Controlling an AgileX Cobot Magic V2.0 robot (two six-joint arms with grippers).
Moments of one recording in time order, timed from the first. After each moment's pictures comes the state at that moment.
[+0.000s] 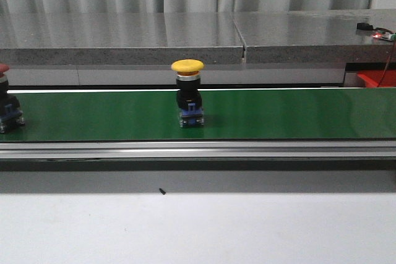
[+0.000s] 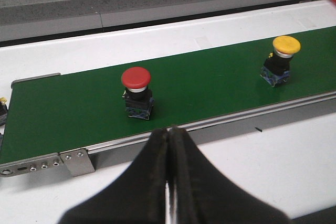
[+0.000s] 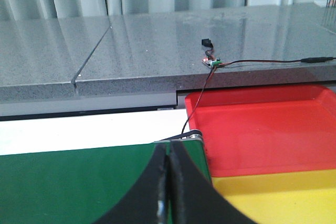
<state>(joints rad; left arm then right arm) -0.13 0.38 -0.71 -0.18 0.88 0.18 -0.09 0.38 -0.36 -0.04 0.17 0.12</state>
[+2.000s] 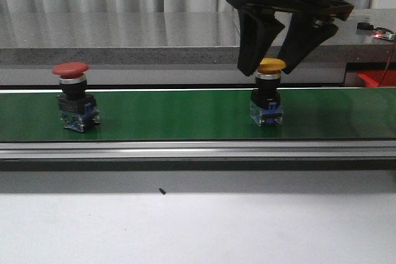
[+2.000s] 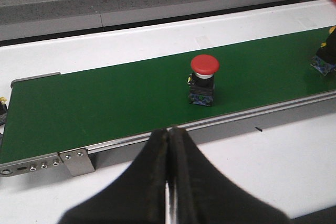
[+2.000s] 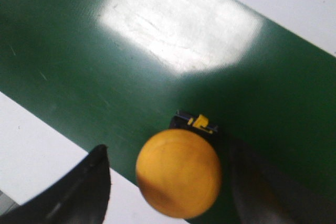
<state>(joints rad) -0.13 0.38 -0.71 -0.18 0.88 0.18 0.37 1.73 -1.42 0.20 0.93 -0.16</state>
